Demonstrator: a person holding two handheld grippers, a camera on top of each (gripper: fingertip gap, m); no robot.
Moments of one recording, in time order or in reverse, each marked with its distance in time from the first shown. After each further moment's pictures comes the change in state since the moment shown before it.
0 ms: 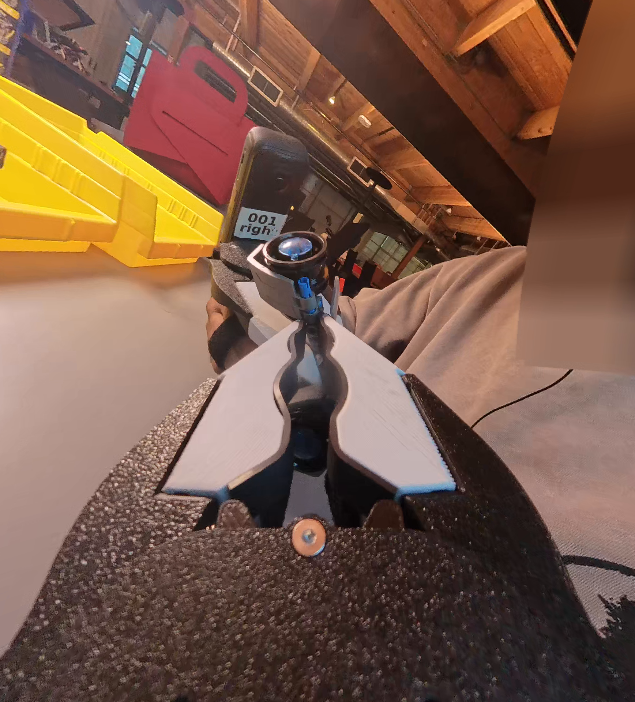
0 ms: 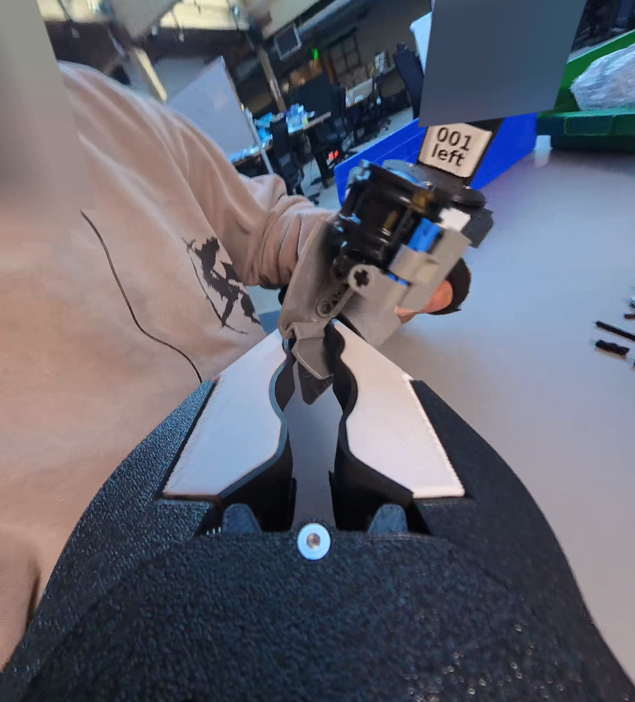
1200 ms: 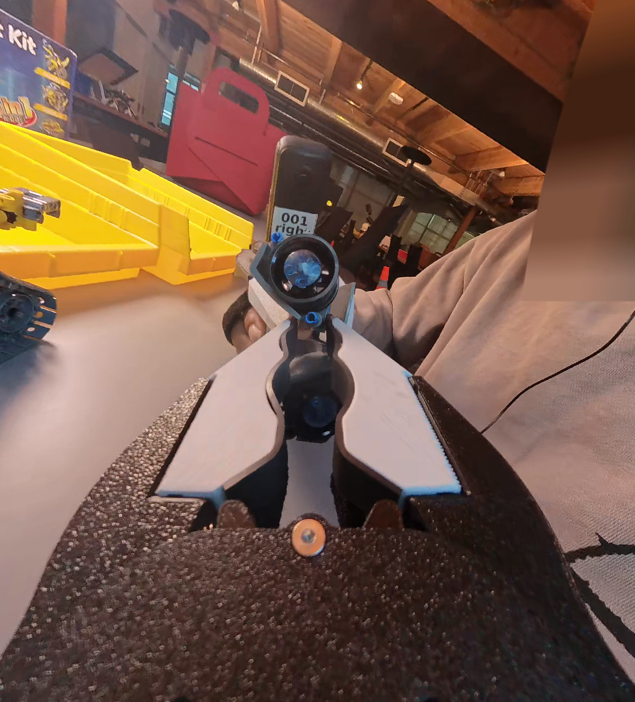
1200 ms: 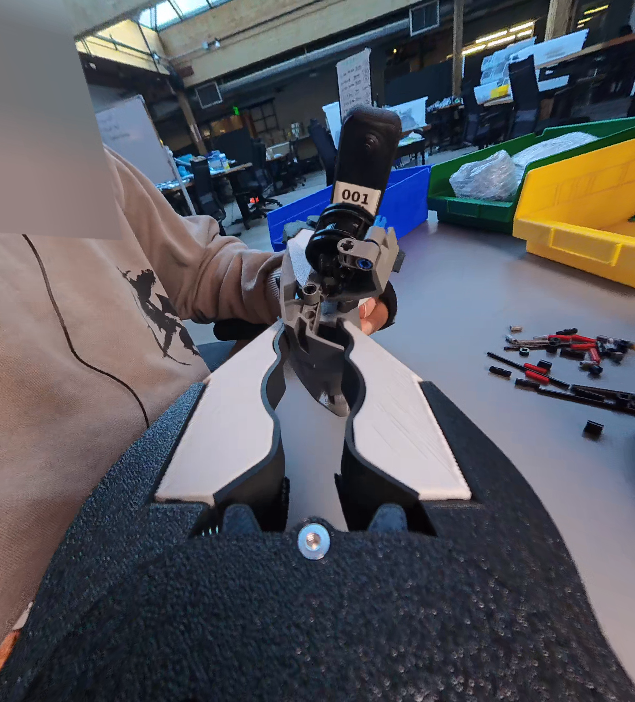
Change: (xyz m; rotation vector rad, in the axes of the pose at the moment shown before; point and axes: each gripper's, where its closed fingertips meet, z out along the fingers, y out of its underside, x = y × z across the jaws) left arm 0.001 0.002 -0.008 -0.014 -0.096 0.183; right arm 0.016 -0.022 -0.010 0.118 0.228 -0.142
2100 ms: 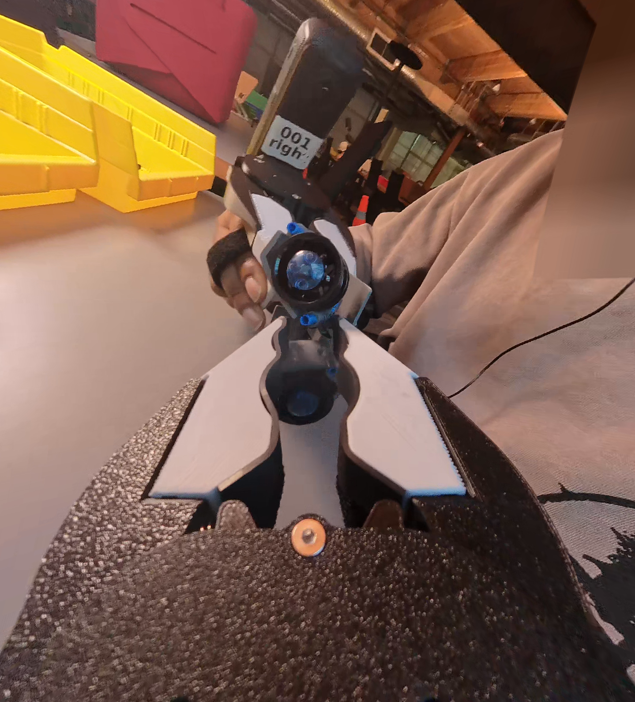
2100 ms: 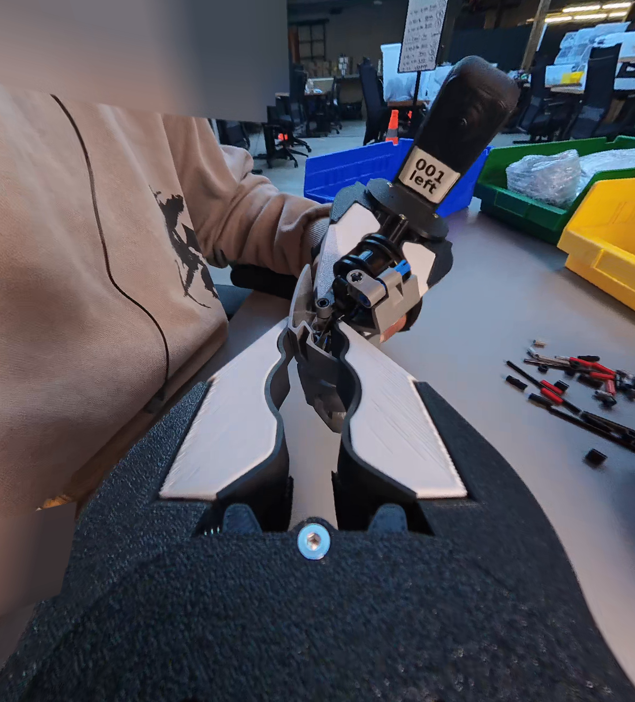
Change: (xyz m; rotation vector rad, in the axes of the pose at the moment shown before) left arm 0.009 0.031 0.004 -0.213 0.073 -0.050; right arm -0.025 0.018 -0.004 -0.124 -0.098 -0.199
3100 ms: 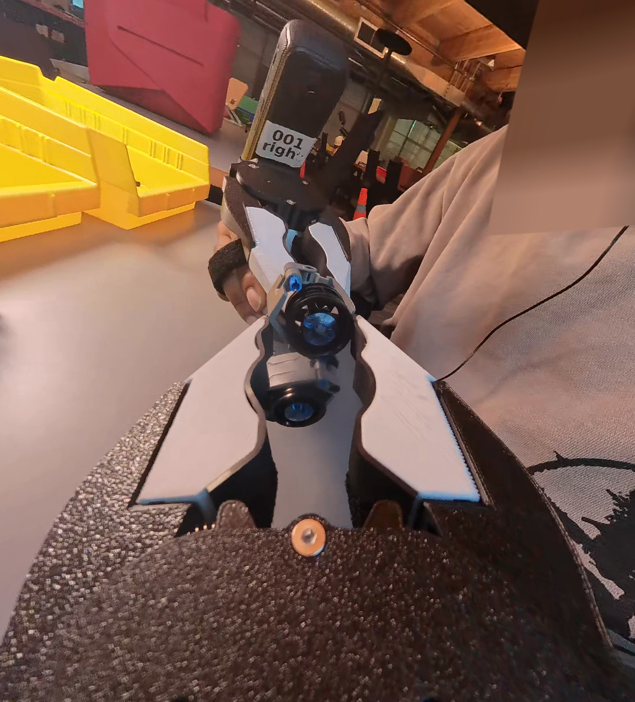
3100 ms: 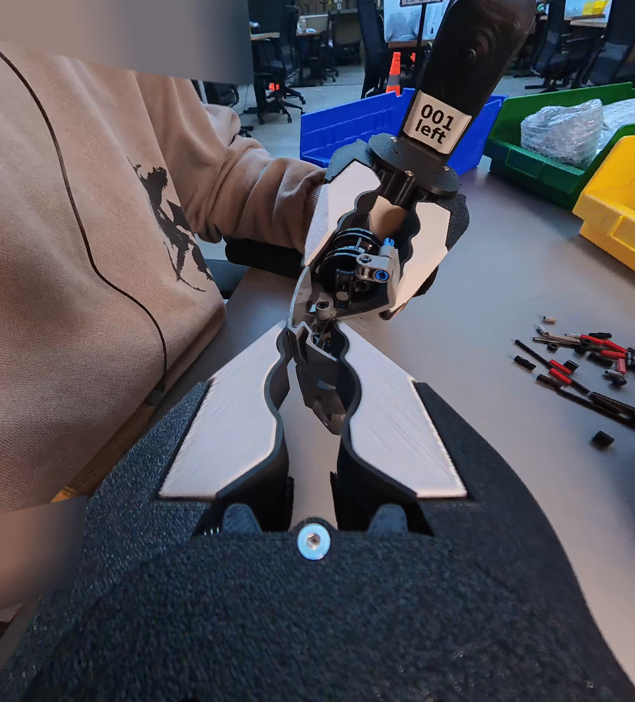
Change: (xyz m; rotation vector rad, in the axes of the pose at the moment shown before) left arm 0.006 -0.001 -0.011 -0.007 0.009 0.090; right arm -0.003 0.009 0.007 -0.106 0.015 0.017
